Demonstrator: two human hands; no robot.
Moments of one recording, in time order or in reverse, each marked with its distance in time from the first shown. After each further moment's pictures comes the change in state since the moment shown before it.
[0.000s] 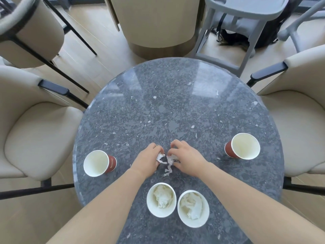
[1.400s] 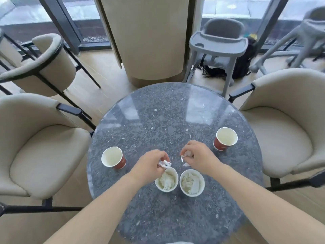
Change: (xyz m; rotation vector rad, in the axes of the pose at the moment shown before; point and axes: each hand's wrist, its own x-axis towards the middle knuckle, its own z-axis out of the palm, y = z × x) left_hand -0.105 0.039 -0.039 -0.110 0.159 0.203; right_hand -0.088 -0.050 -0.040 0.218 0.345 0.122
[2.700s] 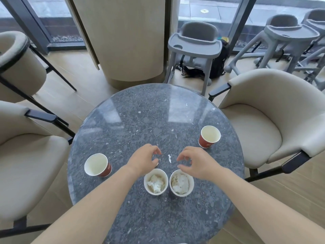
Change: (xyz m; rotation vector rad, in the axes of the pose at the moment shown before) left_hand 0.044 -0.011 0.008 0.085 -0.087 0.047; right_hand -0.037 -0.001 -0.016 -0.052 -0.005 0.061
